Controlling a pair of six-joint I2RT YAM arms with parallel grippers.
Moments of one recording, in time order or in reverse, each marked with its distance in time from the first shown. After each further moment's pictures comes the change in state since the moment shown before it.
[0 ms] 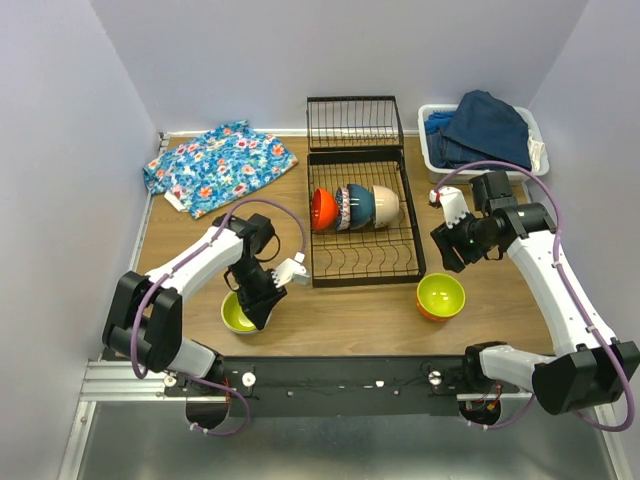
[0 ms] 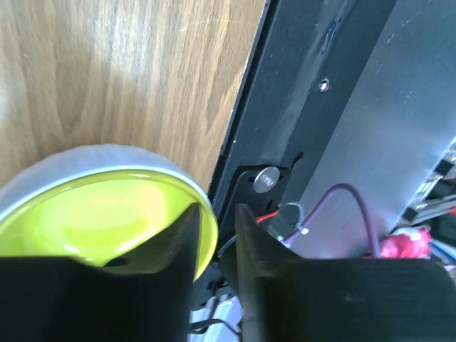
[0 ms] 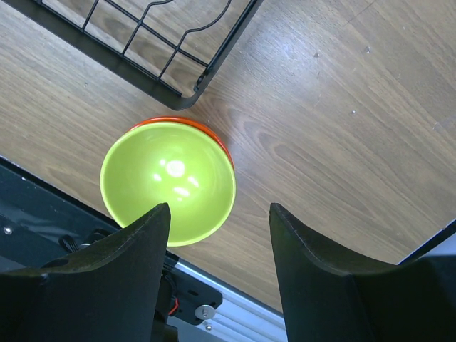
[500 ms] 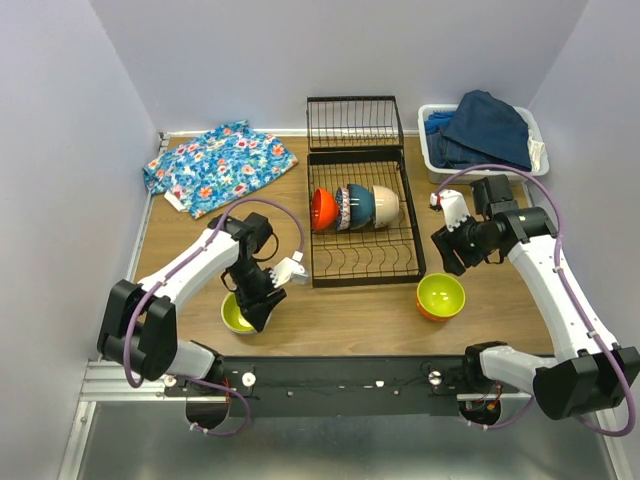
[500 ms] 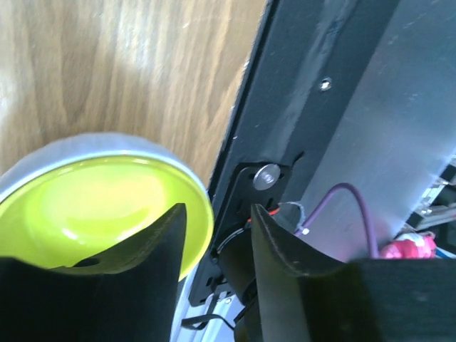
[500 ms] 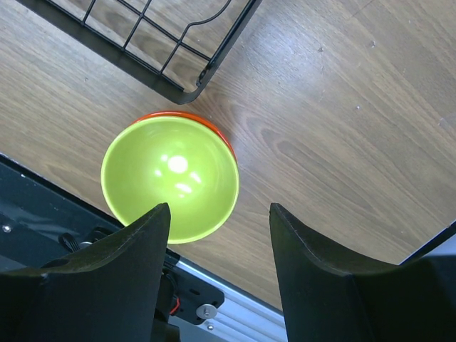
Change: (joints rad) left arm 0.000 -0.040 0.009 -0.016 -0.008 -0.012; right arm 0.000 -0.023 -0.024 0.003 0.000 0.000
